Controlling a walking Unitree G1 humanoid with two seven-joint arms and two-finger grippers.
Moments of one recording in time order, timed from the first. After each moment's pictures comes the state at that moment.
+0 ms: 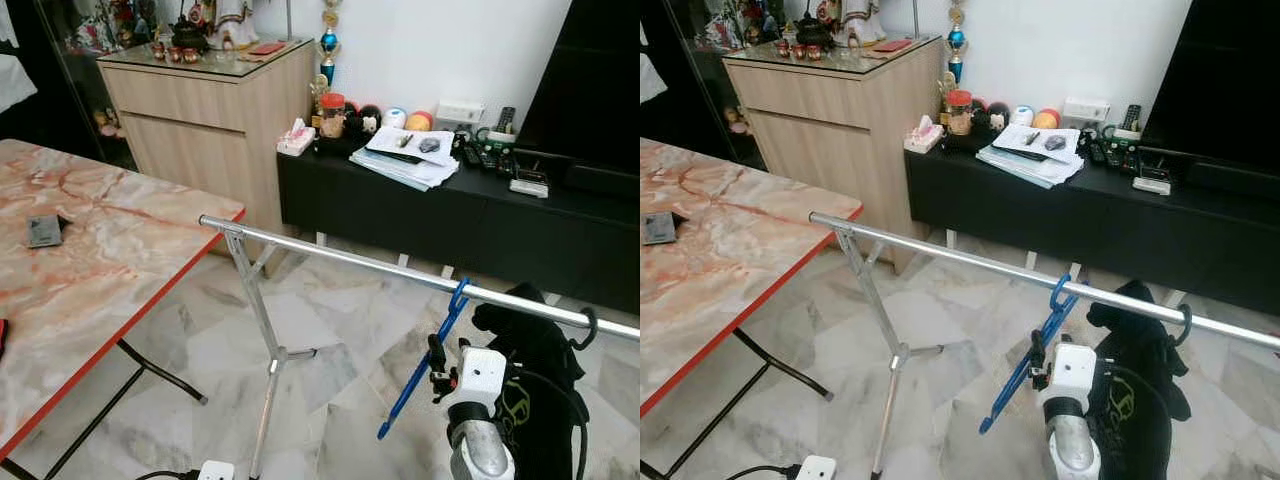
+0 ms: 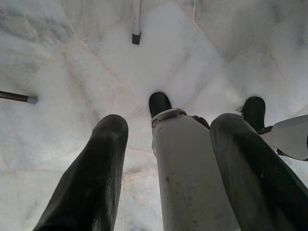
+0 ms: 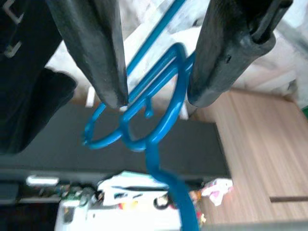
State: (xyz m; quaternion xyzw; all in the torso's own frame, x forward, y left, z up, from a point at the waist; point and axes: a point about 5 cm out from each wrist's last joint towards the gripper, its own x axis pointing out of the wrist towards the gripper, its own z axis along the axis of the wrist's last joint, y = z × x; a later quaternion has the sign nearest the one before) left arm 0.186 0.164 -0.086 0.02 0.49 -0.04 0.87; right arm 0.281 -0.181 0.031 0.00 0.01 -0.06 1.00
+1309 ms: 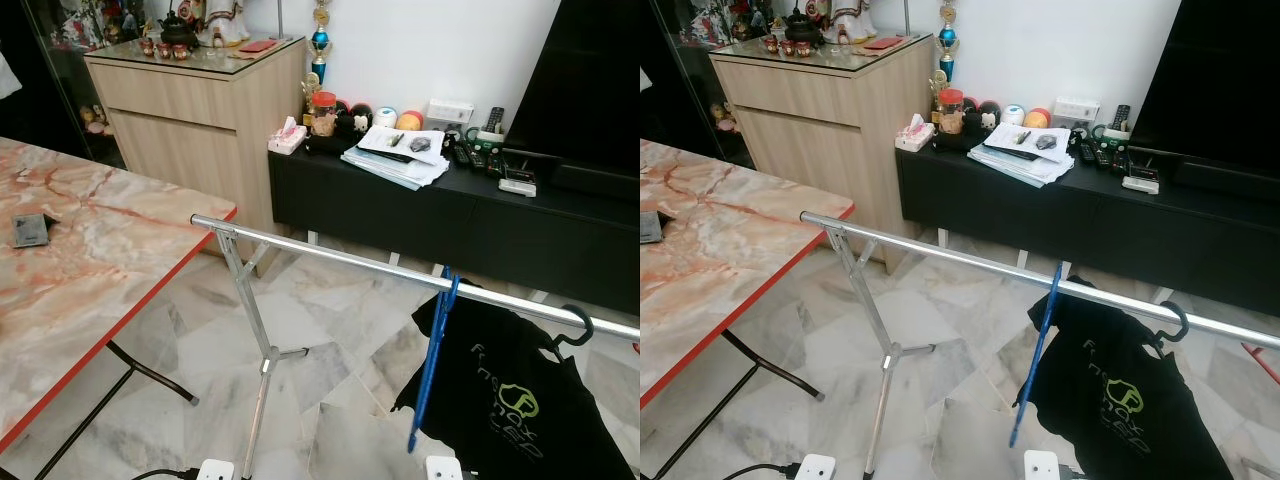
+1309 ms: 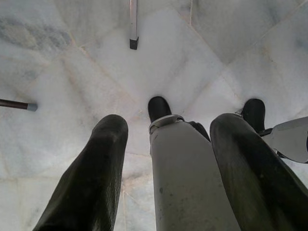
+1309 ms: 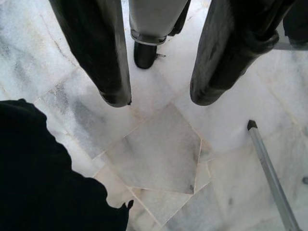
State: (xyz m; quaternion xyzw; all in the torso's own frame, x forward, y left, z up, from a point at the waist) left arm 0.187 0.165 -0.086 0.03 0.49 -0.03 0.87; right arm 0.182 -0.163 -0.085 0.02 0.44 -0.03 0.90
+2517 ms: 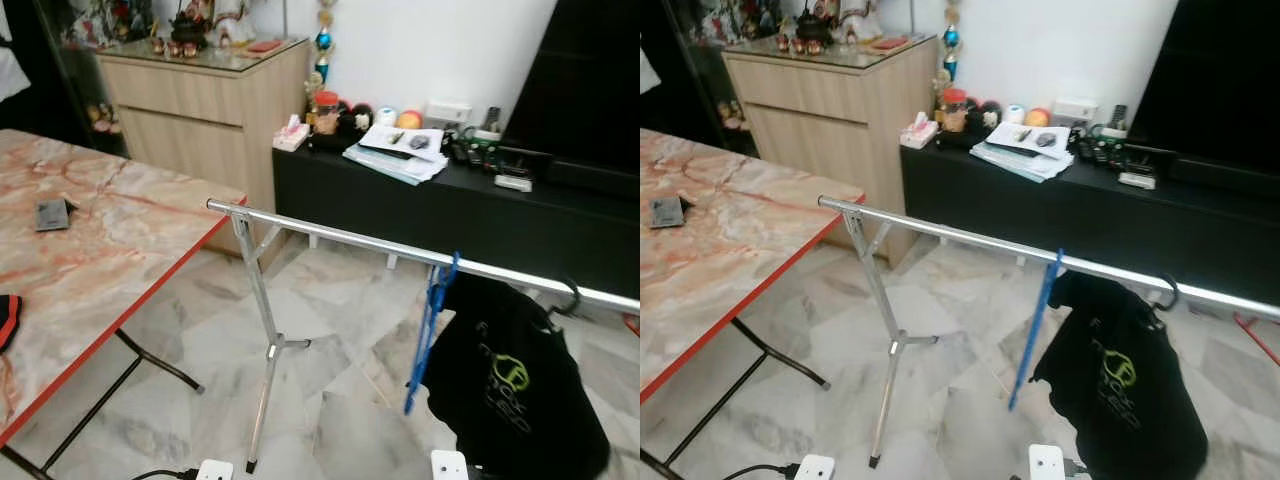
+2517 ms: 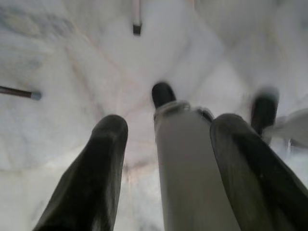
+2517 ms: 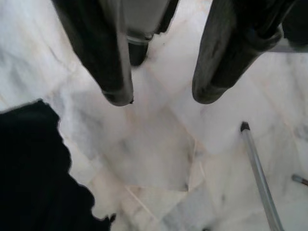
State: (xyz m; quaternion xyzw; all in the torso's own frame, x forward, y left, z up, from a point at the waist) left arm 0.198 0.166 -0.080 0.03 0.47 -0.03 0.88; right arm 0.179 -0.165 -0.087 0.02 0.44 -0.01 0.90
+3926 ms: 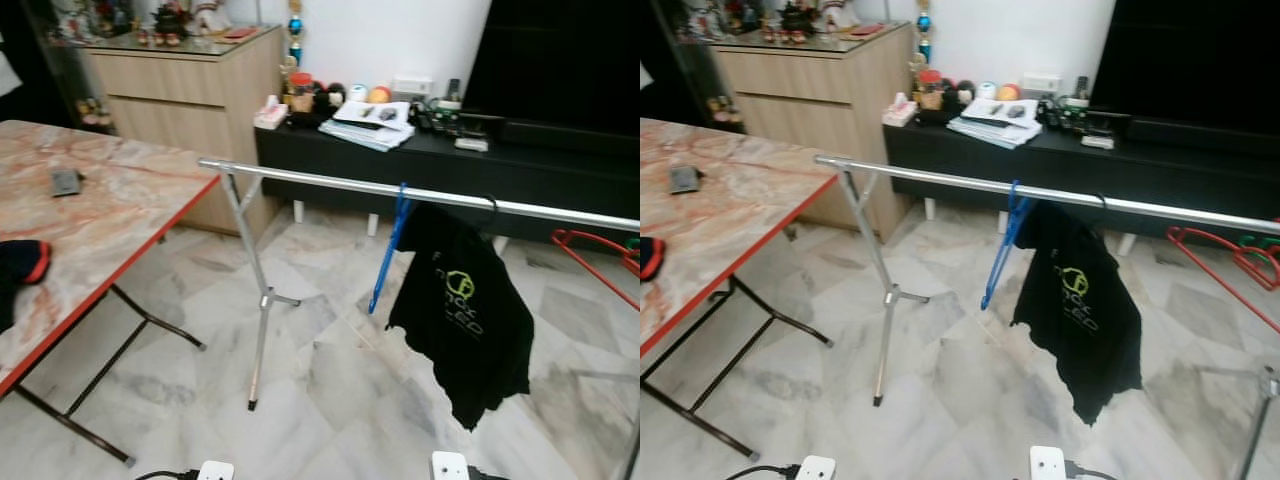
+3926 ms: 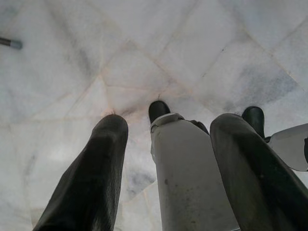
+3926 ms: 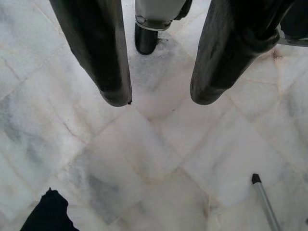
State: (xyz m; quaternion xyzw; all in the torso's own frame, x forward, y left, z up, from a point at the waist) left arm 0.186 0.164 -0.086 0.03 0.49 -0.03 0.87; right arm 0.187 -0.167 -0.083 0.02 0.44 -0.01 0.90
